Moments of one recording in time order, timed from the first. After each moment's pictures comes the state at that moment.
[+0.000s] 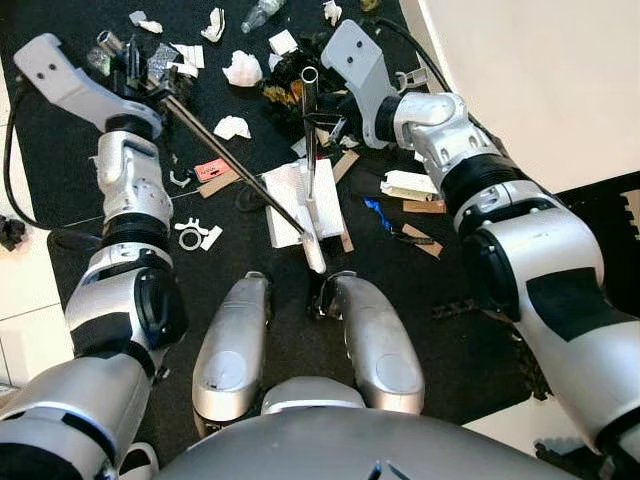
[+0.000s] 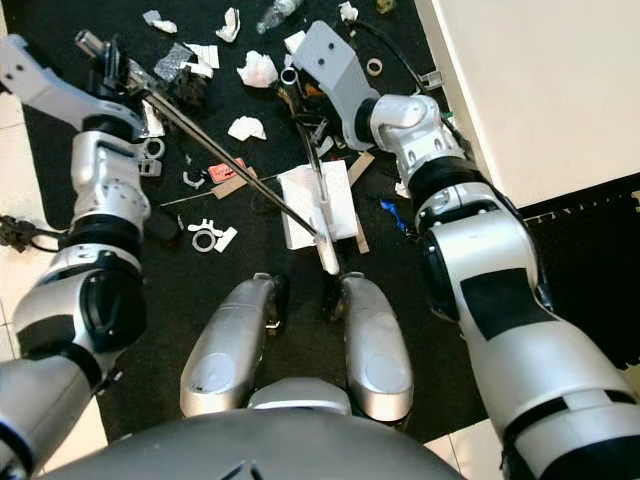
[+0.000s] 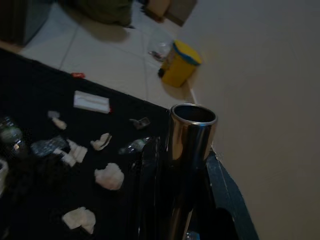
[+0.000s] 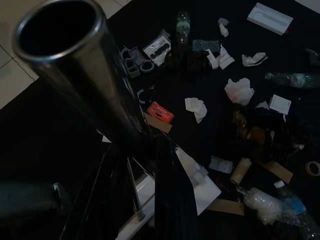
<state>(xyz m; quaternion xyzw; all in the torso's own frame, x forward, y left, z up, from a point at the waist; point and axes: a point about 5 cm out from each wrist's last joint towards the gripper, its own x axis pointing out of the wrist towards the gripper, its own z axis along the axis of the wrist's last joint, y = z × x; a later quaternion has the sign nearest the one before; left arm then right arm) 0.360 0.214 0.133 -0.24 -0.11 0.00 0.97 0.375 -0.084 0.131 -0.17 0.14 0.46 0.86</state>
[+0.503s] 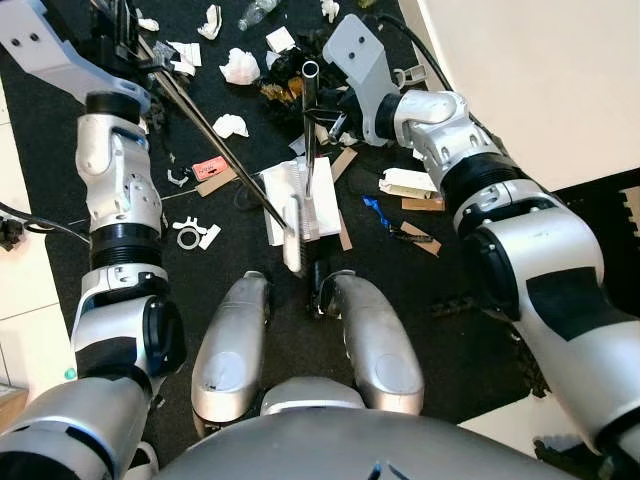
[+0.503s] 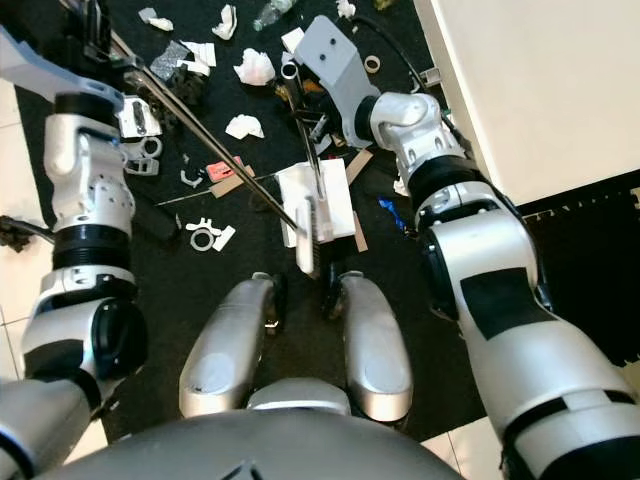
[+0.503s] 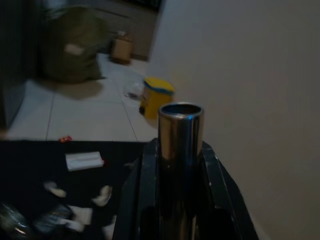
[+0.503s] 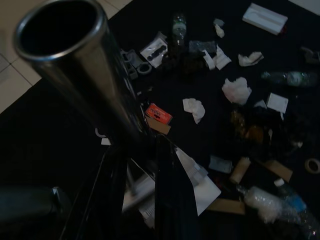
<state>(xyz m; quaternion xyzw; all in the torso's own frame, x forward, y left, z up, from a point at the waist) 0.319 0.237 0.175 -0.06 -0.18 -0.04 0.98 0.375 -0.081 0.132 -0.16 0.14 0.46 0.86</state>
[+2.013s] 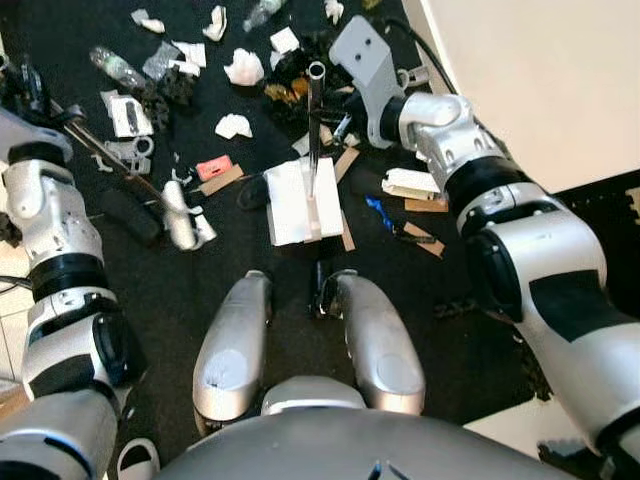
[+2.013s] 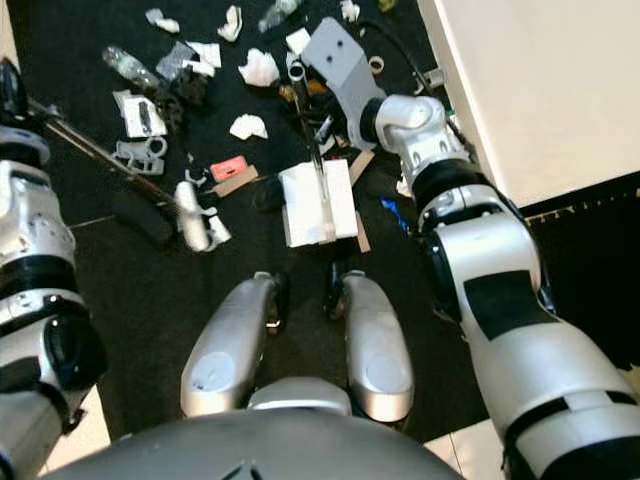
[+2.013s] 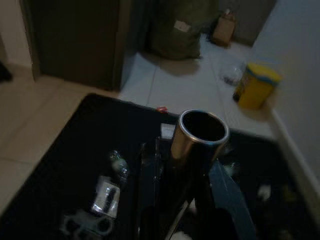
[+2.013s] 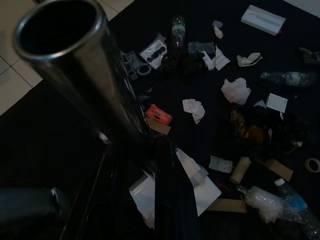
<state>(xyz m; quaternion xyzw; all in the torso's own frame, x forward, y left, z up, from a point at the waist) 0.311 0.303 0.122 -0.17 -0.11 0.13 0.97 0.376 -0.091 0.129 -0.16 0.14 0.44 0.87</state>
